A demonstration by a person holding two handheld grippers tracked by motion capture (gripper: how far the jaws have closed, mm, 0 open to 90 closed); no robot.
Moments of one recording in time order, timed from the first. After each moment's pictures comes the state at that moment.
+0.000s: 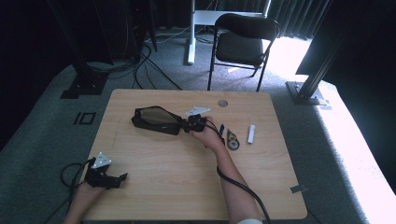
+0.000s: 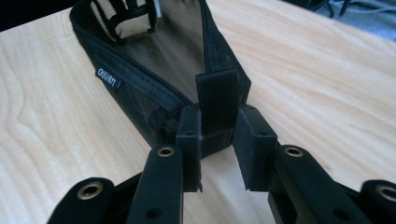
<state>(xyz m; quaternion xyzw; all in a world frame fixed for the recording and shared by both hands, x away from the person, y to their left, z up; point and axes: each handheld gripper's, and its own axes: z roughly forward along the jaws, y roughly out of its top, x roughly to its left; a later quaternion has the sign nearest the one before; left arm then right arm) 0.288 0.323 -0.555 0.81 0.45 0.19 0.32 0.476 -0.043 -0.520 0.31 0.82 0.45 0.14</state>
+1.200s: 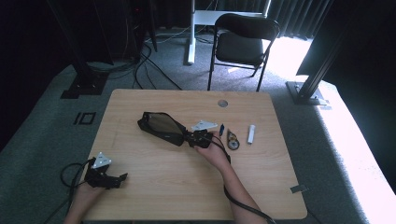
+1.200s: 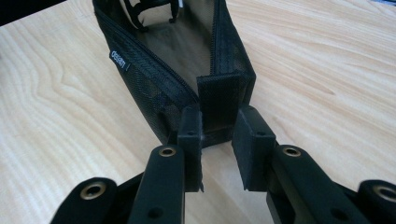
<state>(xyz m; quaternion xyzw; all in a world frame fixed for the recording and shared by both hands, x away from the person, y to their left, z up) 0.288 0.323 -0.555 0.81 0.45 0.19 0.32 0.409 -0.064 -0.522 0.35 0.81 0.45 0.15</state>
